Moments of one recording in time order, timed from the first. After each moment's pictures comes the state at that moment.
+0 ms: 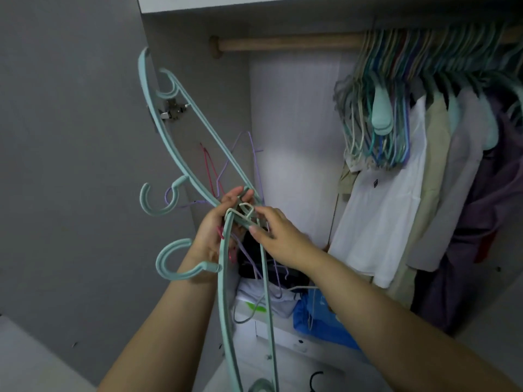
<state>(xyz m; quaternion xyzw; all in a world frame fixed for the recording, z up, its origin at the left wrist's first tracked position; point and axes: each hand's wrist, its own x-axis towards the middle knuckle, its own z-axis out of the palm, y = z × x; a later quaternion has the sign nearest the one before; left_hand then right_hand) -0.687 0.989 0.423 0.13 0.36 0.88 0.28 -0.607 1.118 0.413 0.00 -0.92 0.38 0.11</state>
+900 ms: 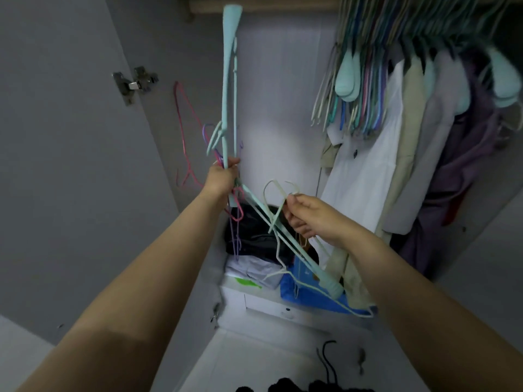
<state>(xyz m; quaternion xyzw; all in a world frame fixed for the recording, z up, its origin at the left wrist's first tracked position) -0.732 1.048 0.418 0.12 0.73 0.67 0.09 -0.539 1.173 0.419 -0.05 -0.77 0.63 0.01</state>
